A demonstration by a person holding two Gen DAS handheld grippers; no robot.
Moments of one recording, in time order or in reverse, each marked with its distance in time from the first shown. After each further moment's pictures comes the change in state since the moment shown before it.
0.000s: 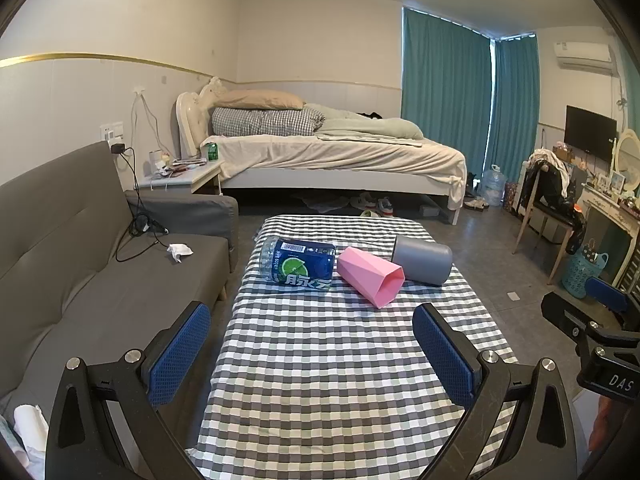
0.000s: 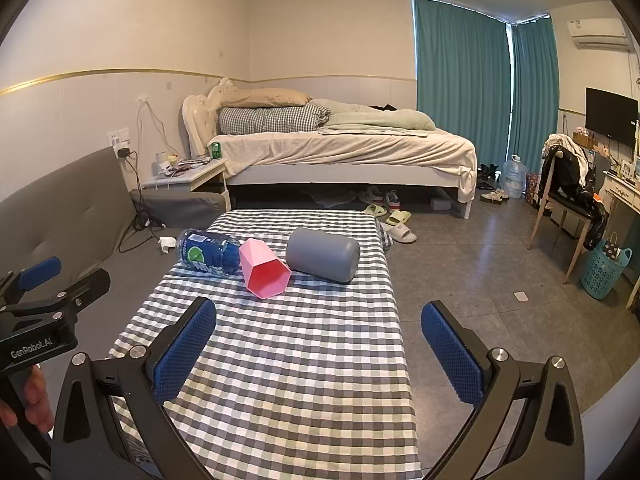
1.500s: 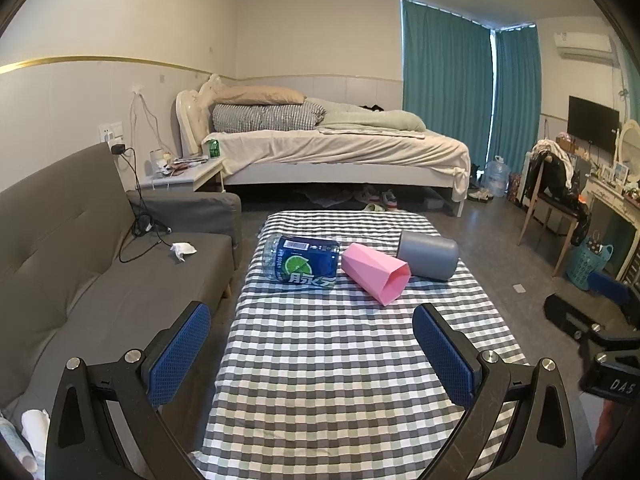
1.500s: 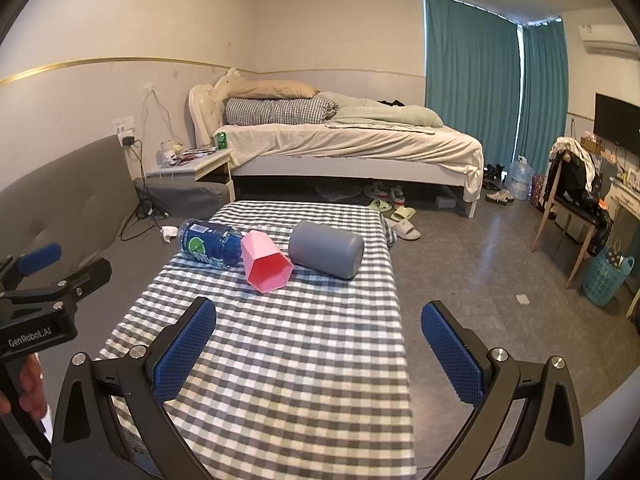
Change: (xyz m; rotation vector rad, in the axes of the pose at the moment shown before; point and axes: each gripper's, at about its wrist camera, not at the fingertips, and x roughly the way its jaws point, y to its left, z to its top) left arm 0.013 0.000 0.003 0.016 0.029 0.022; right arm 0.009 -0.004 0.004 -0.043 0.028 0.018
